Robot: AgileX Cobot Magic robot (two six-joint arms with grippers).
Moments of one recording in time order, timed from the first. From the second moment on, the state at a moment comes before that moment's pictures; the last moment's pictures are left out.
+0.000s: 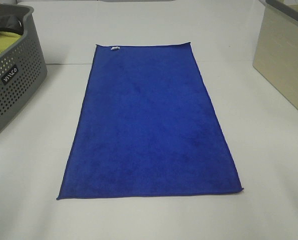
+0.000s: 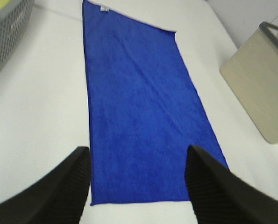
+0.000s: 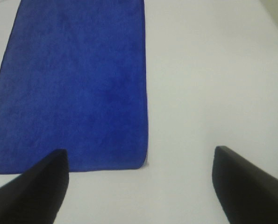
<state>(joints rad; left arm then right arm) 0.02 0.53 -0.43 -0.73 0.60 0.20 0.06 0.73 -0.52 0.28 0.66 0.01</state>
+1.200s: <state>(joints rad) -0.13 1.85 -0.47 -1.74 0.60 1.46 0.06 1.72 -0.68 0.79 0.56 -0.66</state>
